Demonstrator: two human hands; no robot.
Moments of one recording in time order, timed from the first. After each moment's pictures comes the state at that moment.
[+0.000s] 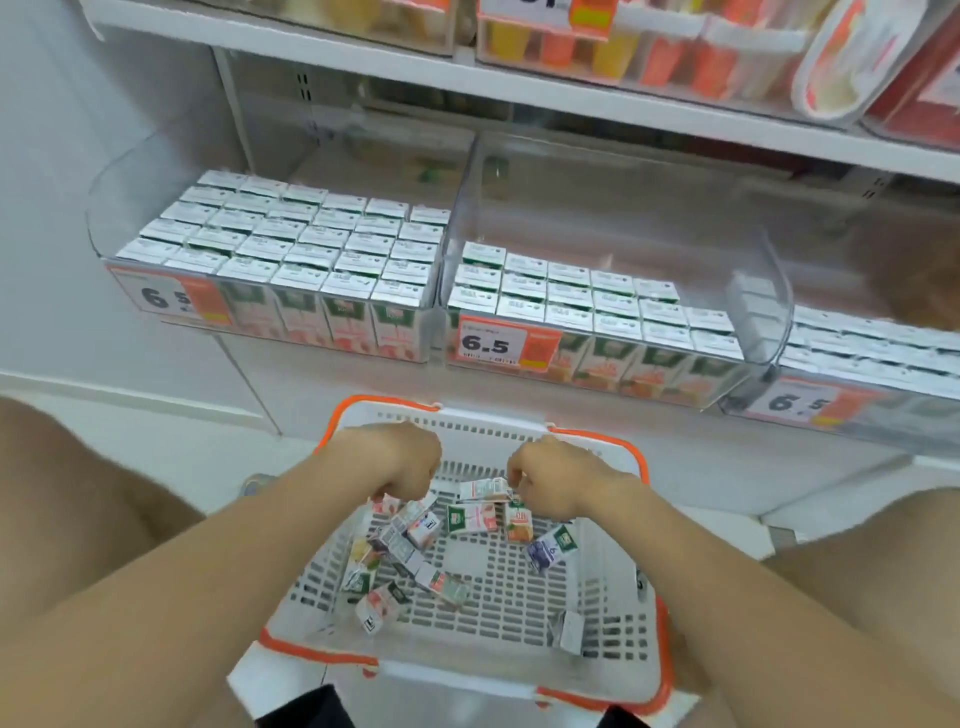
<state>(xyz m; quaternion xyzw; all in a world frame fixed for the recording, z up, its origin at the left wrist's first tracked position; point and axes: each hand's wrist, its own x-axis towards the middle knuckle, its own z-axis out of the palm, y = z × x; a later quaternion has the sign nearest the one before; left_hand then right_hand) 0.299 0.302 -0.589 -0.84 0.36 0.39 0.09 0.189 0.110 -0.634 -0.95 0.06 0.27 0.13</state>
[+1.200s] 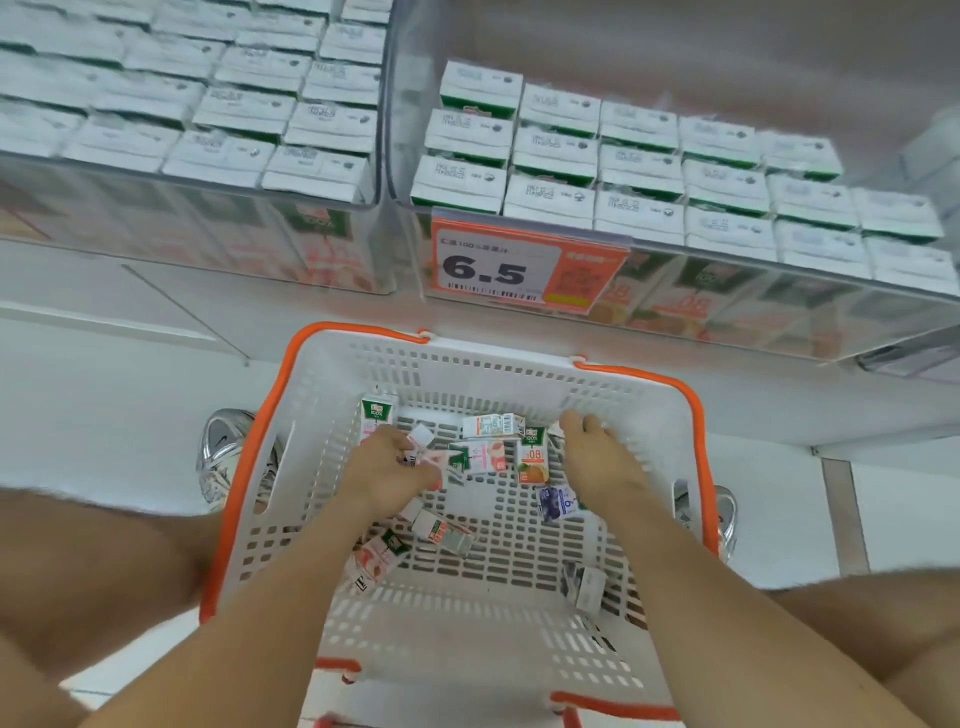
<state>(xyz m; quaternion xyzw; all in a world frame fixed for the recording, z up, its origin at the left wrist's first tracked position) 0.287 0.312 -0.797 -0.85 0.00 0.41 -0.34 0.171 0.060 -0.814 -0.93 0.22 0.26 0.10</state>
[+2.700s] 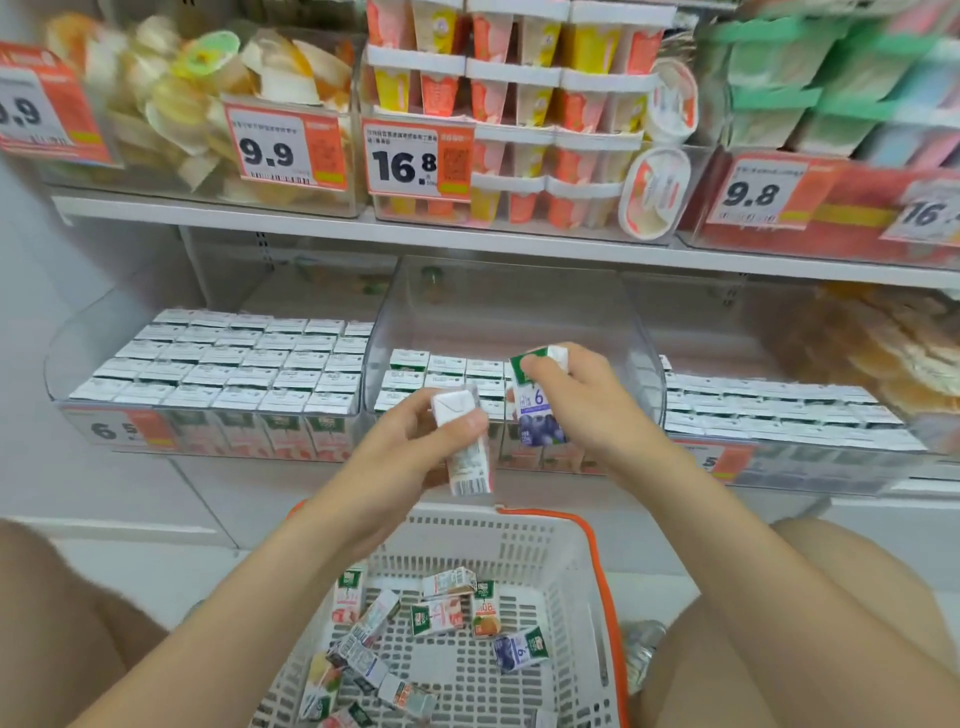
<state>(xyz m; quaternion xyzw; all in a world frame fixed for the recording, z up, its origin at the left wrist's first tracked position) 0.243 0.255 -0.483 -0.62 0.20 0.34 -0.68 0.169 0.064 -0.446 -0.80 0.23 -0.15 0.53</state>
